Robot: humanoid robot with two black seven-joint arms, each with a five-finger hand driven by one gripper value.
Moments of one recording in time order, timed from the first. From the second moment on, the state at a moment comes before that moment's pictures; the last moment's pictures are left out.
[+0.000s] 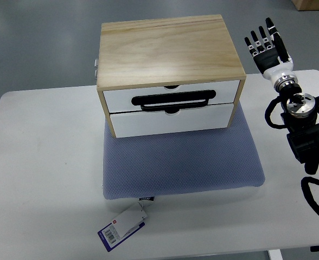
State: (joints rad) left arm -0.04 0.00 -0.08 -0.22 0.01 -0.03 0.12; right arm 0.81 -0.08 1.36 0.47 0.04 0.29 0.10
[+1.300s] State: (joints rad) left arm -0.05 0.00 -0.08 -0.23 0.01 -0.03 0.12; right arm 1.87 -0.49 -0.11 0.84 -0.26 0.40 -0.40
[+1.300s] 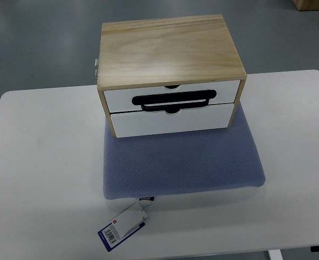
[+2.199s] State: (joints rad) left arm -0.05 0.00 -0.08 -0.22 0.00 -0.03 0.12; right arm 2.11 -0.23 -0.36 1.33 -0.12 0.44 -0.45
